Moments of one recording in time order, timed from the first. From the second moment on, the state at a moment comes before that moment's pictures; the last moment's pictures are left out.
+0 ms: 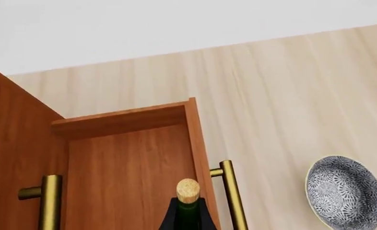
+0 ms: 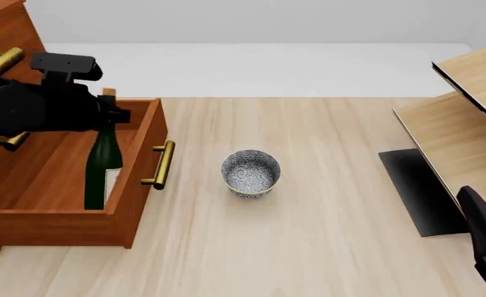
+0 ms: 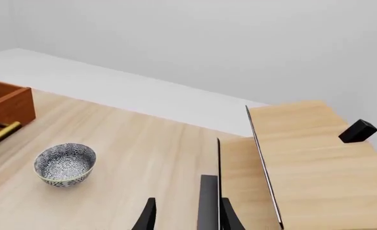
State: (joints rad) left arm -0.17 1.40 -0.86 0.19 -0.06; right arm 0.11 0.00 -0.11 0.18 -0.20
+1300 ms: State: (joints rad) left arm -0.15 1.54 -0.88 0.05 -0.09; right arm 0.11 0.00 -0.10 0.18 -0.20
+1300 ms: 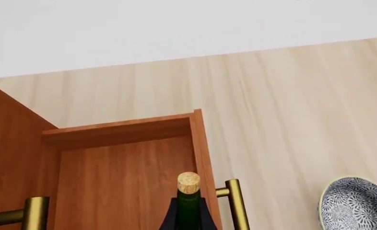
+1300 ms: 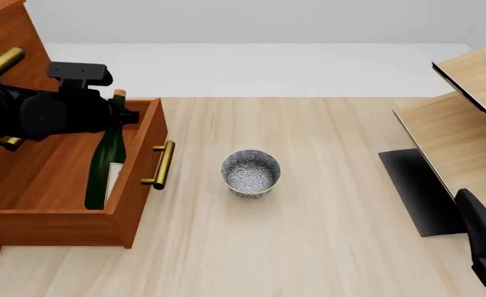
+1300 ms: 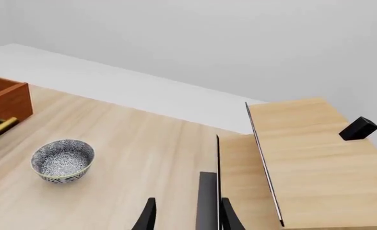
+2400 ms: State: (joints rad) left arm -0.14 1.68 -0.95 0.02 -0.08; right arm 0.08 0.00 -0.09 0.18 -0.20
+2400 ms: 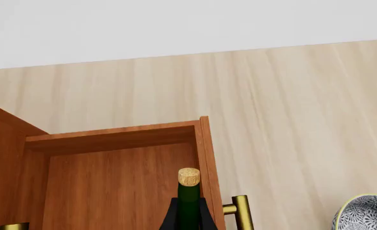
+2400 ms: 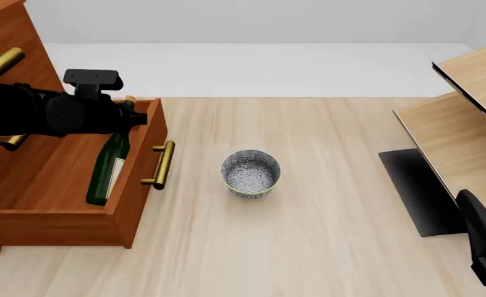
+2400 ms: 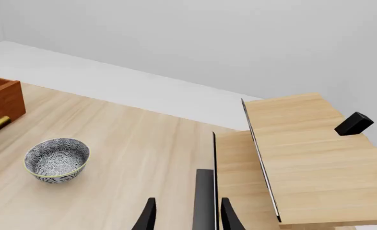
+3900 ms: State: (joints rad) left arm -0.12 1.73 -0.89 0.02 -0.10; right arm 0.09 0.00 -0.10 0.19 -0.21
